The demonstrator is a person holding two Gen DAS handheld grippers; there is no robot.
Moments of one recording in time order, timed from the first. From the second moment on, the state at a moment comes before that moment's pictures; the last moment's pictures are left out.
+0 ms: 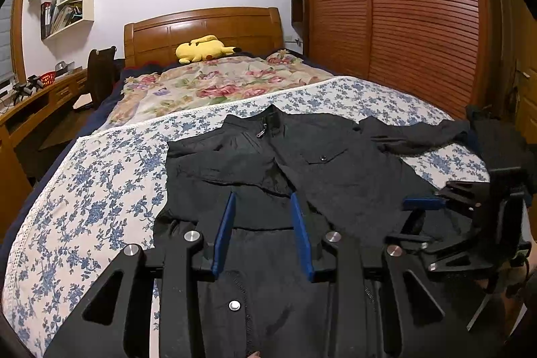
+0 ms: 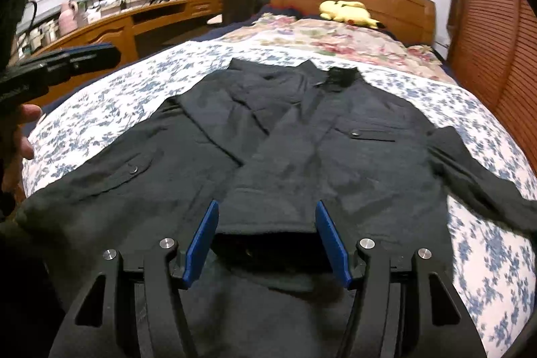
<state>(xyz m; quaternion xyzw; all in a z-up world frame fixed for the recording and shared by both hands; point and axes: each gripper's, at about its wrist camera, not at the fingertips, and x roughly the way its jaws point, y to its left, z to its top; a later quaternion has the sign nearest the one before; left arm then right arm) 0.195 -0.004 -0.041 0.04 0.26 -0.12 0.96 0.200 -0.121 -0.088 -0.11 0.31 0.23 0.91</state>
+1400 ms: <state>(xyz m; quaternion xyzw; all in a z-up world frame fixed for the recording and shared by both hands) 0.206 -0.036 -0.052 0.03 0.27 -0.15 0.95 0.333 -0.248 -0.068 -0.09 0.37 0.09 0.92</state>
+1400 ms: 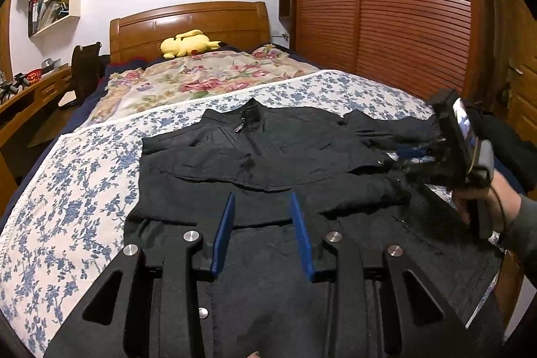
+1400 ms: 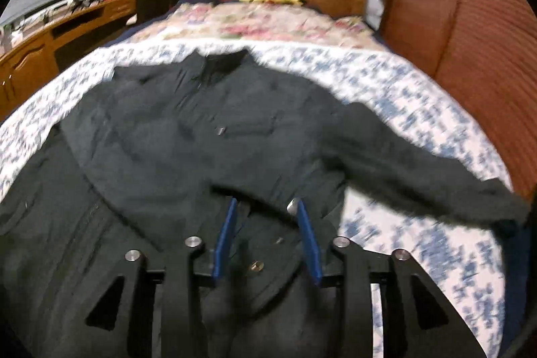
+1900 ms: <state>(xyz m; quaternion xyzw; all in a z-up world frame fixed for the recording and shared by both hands) 0.217 -0.073 -0.067 0.05 0.29 -0.17 0.94 0.353 -0.293 -0.079 -0.07 0.38 0.12 0.91</state>
